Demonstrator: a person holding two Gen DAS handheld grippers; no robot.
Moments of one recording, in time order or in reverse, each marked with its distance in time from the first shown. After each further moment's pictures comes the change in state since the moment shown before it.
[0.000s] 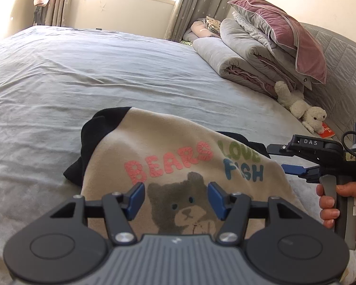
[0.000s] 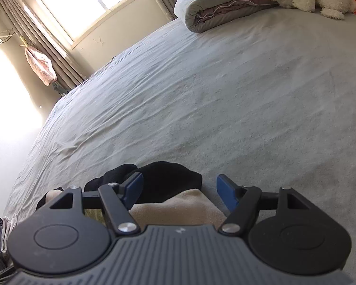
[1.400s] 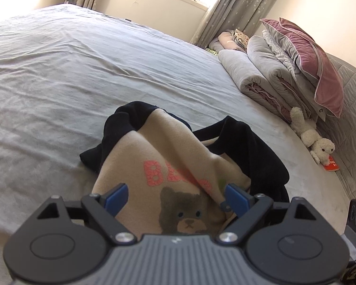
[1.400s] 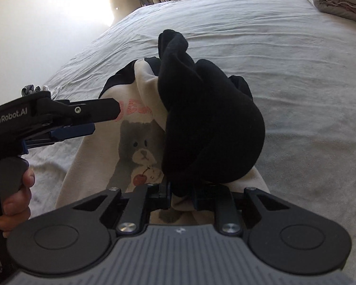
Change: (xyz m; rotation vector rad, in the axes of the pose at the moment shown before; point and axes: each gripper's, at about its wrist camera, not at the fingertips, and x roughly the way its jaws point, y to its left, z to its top) left arm -0.005 0.020 -0.003 -0.201 -0.020 0.027; right arm -0.007 0.111 -0.086 -0.477 0.295 0.211
